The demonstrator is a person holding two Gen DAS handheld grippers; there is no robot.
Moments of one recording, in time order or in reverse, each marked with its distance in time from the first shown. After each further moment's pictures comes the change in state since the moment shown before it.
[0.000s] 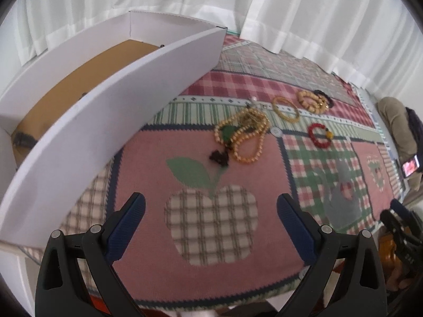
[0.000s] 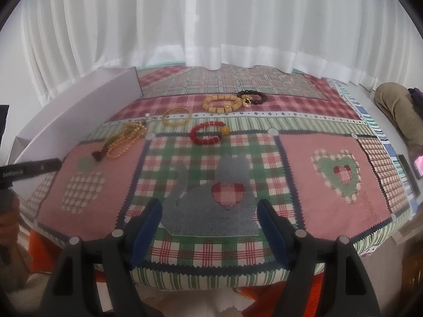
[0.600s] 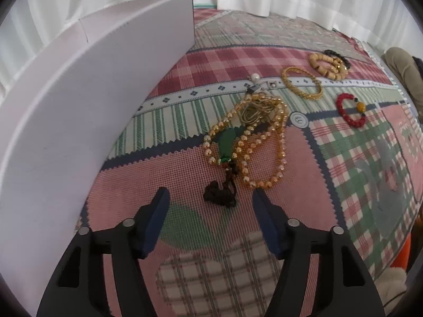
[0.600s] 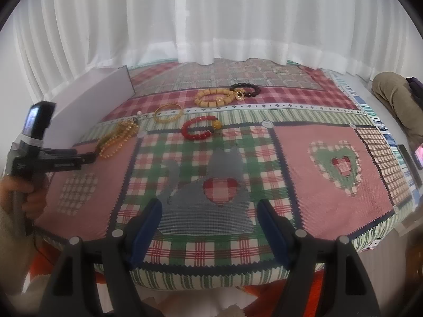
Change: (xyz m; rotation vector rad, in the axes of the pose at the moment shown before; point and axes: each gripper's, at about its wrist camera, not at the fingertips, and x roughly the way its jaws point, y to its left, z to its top) left arm 0.094 -0.023 0.030 0.223 0.092 0.073; right arm 0.008 -0.012 -0.002 0.037 0.019 -0.007
